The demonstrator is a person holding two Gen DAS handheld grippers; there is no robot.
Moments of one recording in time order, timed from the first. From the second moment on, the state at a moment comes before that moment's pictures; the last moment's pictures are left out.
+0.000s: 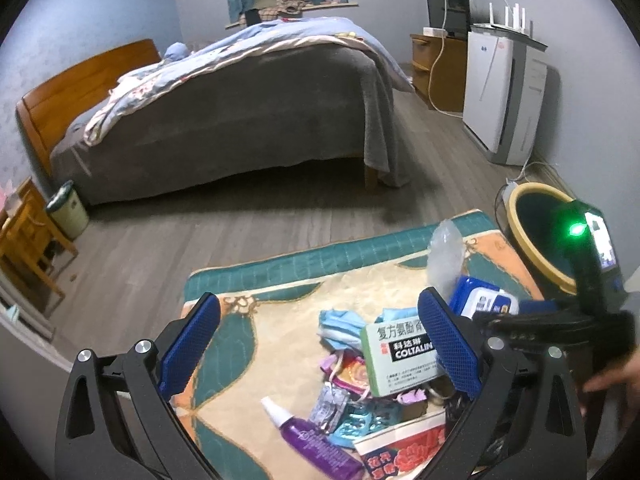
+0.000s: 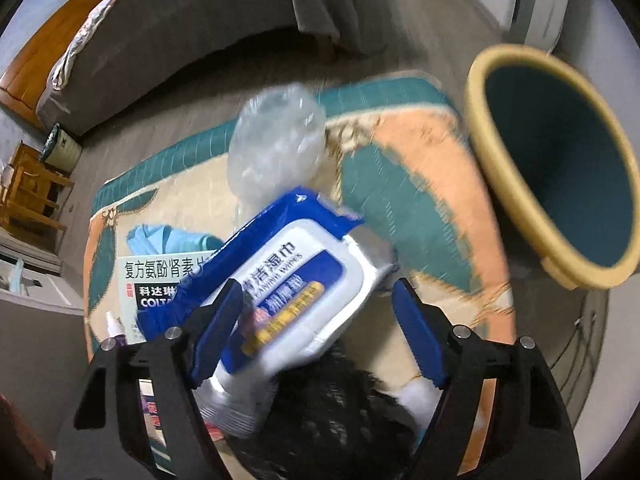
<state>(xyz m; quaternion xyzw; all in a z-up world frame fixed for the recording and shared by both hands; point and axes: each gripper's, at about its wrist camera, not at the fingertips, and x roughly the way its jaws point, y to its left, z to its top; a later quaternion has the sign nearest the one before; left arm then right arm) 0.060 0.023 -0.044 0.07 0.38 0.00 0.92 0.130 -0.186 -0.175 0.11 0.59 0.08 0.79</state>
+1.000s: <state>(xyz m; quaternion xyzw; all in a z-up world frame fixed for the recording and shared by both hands) 0.122 -0.043 -0.097 0.09 0.43 -0.08 0.90 0.132 -0.243 -0.052 0.07 0.43 0.10 0.90</state>
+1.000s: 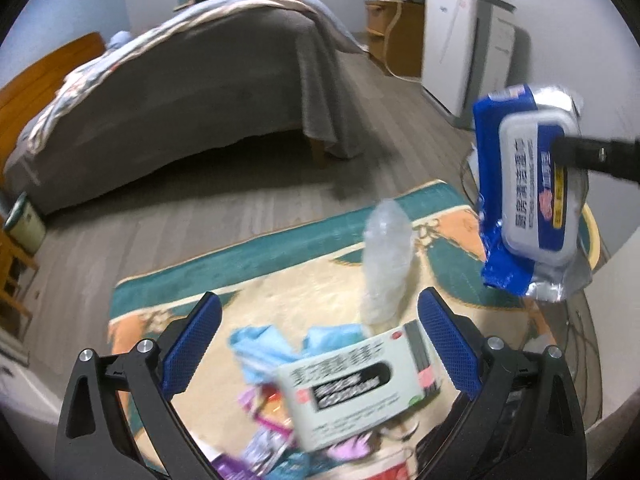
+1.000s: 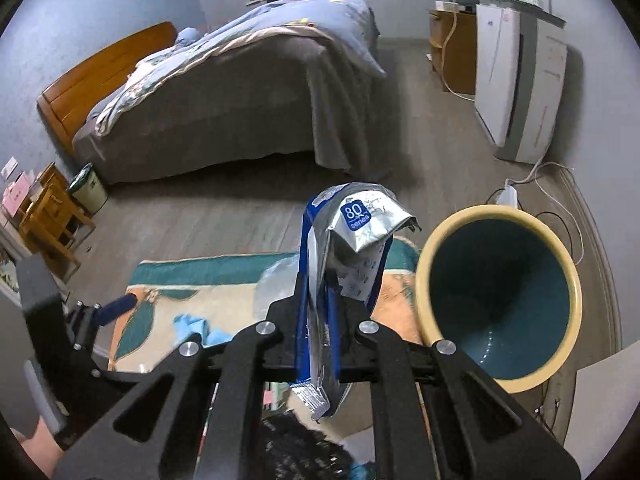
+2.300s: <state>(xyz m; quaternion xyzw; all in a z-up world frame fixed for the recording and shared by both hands) 0.132 -0.106 -0.053 0.11 0.35 -0.13 0.92 0.136 -0.279 -0.049 0.06 0.41 0.08 0.91</state>
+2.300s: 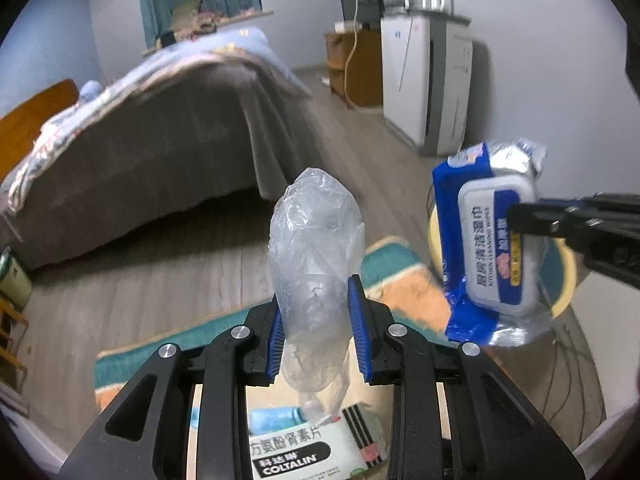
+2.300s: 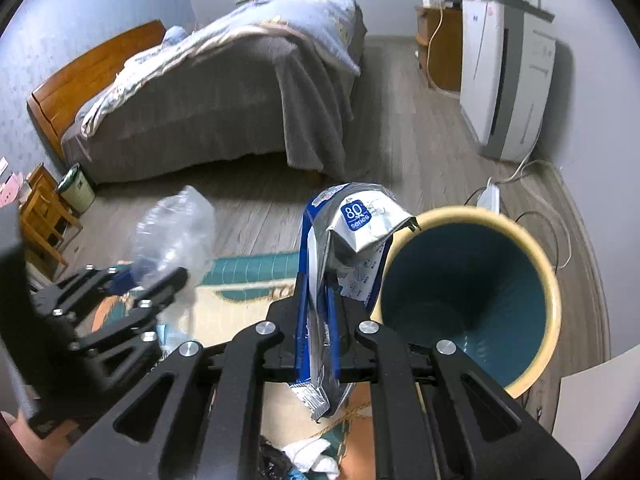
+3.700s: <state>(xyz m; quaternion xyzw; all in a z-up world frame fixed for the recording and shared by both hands) 0.121 -0.282 -0.074 0.13 0.35 -0.31 0.87 0.139 -0.461 -0.060 0.06 0.38 -0.07 0.92</state>
